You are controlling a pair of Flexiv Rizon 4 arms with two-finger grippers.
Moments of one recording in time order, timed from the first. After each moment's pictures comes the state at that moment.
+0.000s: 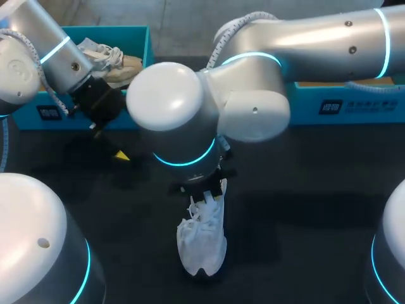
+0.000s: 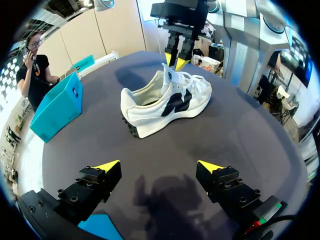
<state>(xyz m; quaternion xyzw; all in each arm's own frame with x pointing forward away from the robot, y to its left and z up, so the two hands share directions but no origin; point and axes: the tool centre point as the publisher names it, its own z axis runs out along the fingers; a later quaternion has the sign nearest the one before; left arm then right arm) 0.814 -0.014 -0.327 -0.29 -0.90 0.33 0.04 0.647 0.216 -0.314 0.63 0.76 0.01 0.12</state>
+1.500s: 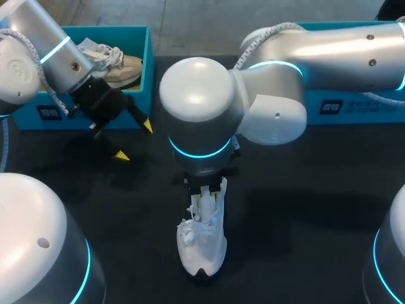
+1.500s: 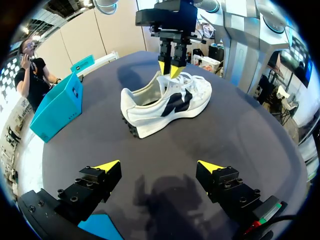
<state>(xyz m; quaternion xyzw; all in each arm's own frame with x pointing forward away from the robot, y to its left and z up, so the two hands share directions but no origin) 0.814 -0.014 -0.327 -0.29 -0.90 0.33 0.04 0.665 0.227 -0.321 0.66 0.74 0.06 0.09</state>
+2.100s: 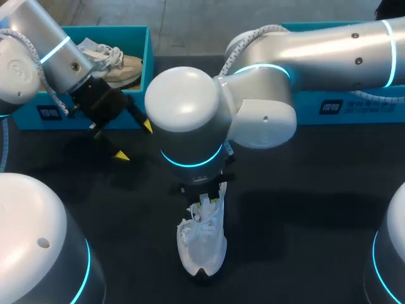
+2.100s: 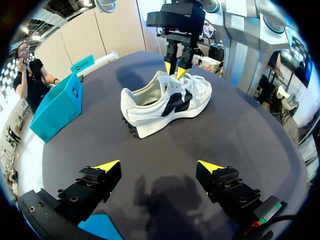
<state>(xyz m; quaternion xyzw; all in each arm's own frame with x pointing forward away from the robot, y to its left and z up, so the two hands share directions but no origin) 0.814 -0.014 -0.327 -0.29 -0.90 0.33 0.04 0.652 0.227 -0.332 0.65 0.76 0.03 0.09</state>
